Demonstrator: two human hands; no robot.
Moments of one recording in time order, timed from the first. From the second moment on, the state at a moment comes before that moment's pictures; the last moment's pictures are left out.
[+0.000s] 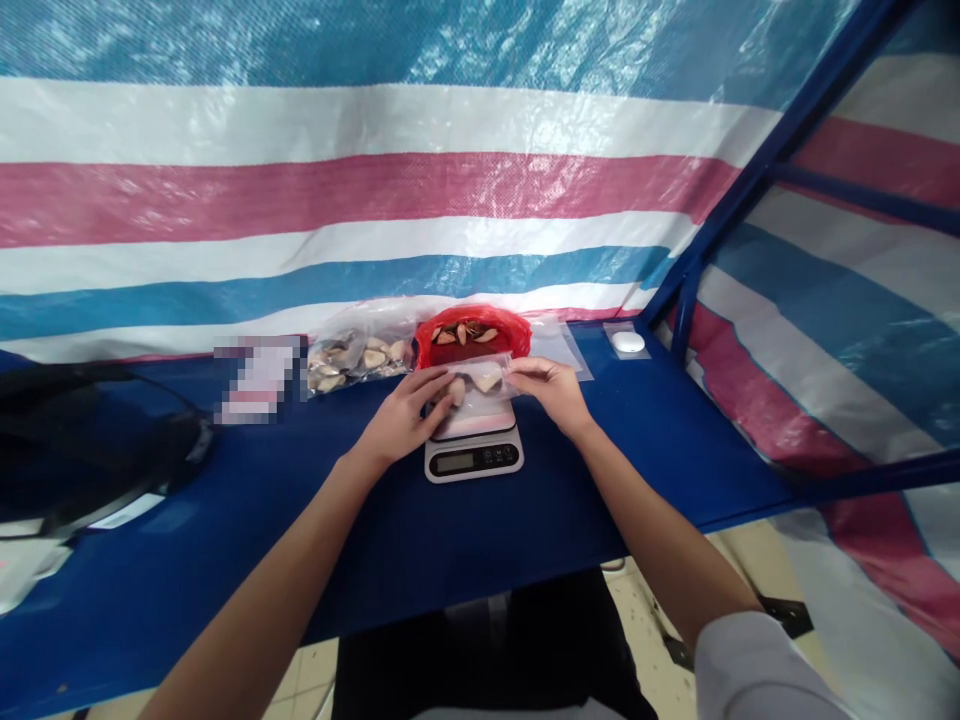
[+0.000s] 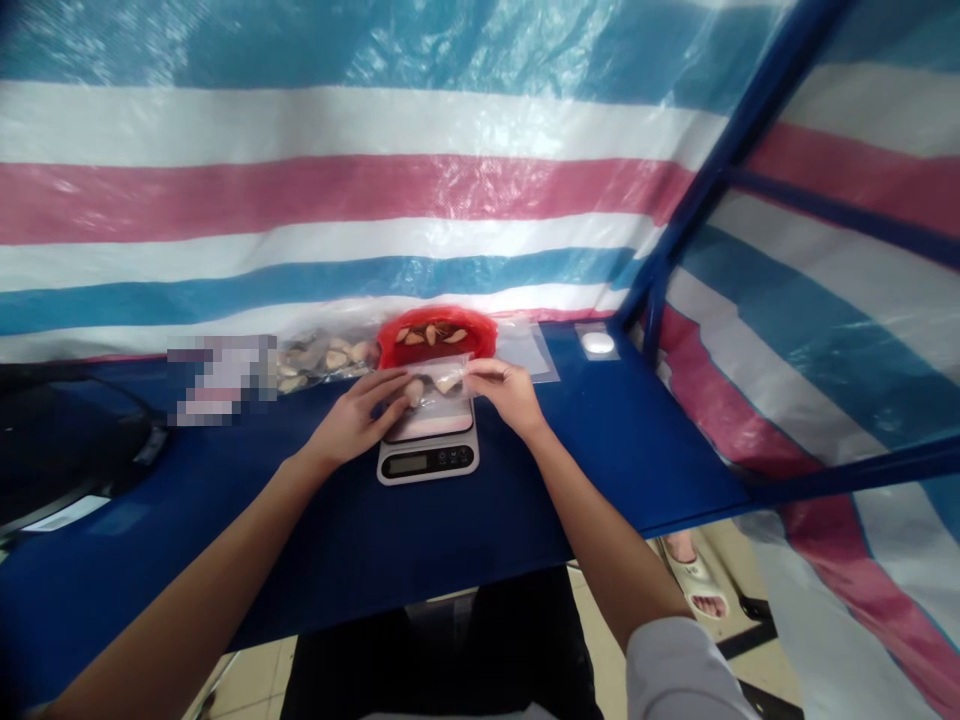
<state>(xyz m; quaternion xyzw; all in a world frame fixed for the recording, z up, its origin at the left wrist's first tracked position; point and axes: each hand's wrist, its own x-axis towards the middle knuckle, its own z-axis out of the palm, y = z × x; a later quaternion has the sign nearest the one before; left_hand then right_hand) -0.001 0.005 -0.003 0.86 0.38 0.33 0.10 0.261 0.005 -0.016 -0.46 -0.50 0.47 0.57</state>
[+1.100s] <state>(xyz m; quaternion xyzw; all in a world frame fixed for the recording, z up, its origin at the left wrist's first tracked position) 0.045 0.029 0.042 0.45 0.40 0.48 0.64 0.256 0.044 0.044 -0.36 -0.69 0.40 0.49</state>
